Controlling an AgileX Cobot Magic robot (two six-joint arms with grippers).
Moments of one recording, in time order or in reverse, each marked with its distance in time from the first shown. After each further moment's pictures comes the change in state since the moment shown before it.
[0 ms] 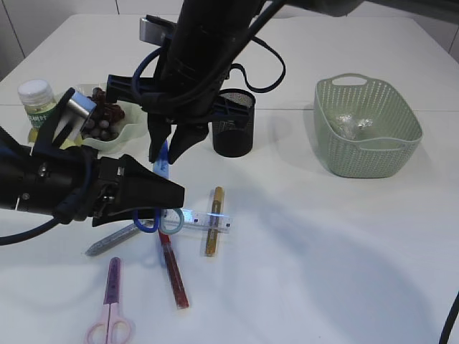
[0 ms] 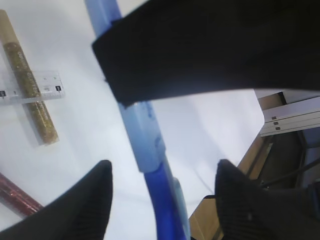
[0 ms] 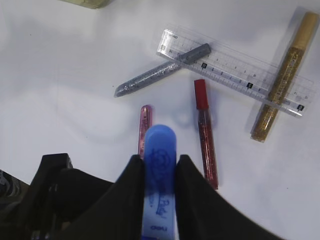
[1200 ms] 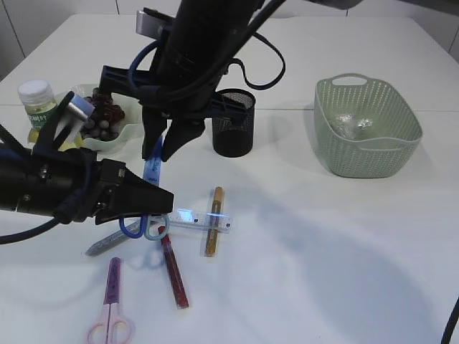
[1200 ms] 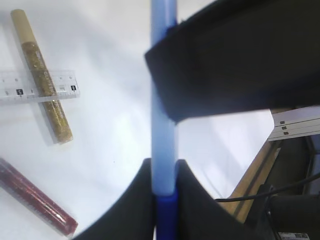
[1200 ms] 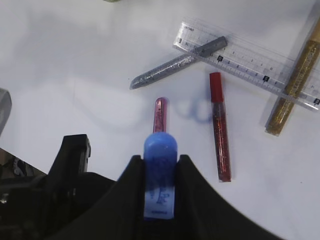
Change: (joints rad) left arm 0.000 0.005 0.002 -0.002 -0.025 0.000; right arm 0.000 -0.009 -0.007 0.050 0.011 -0.015
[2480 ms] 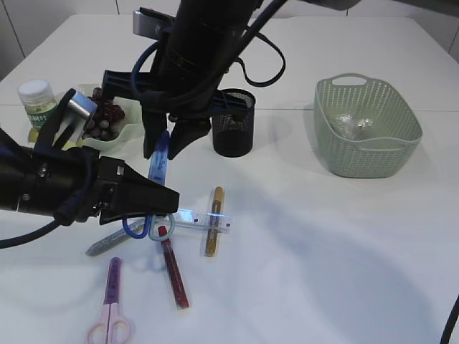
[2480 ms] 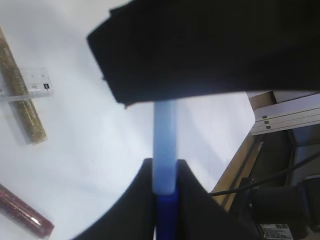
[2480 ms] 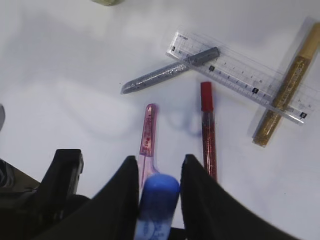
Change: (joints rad) left arm 0.000 0.002 0.001 -0.012 0.055 0.006; right arm -0.002 0.000 -0.002 -0.044 -0.004 -0.045
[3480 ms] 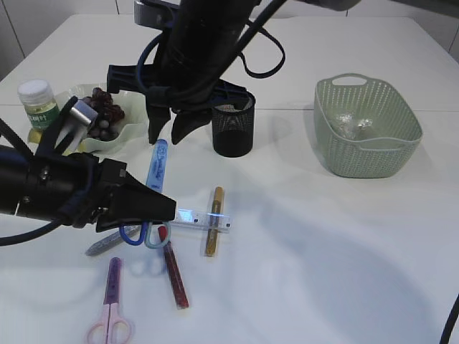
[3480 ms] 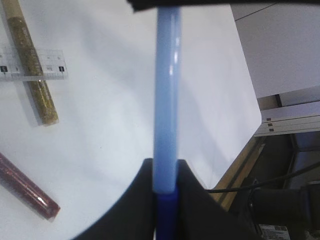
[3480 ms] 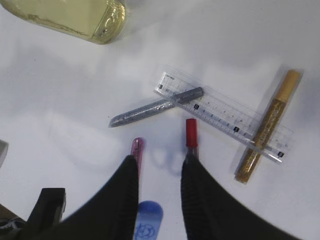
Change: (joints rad) left arm 0.000 0.000 0.000 0.044 -0.031 -0.103; right arm 0.000 0.000 0.000 -0.083 -0.082 -0.004
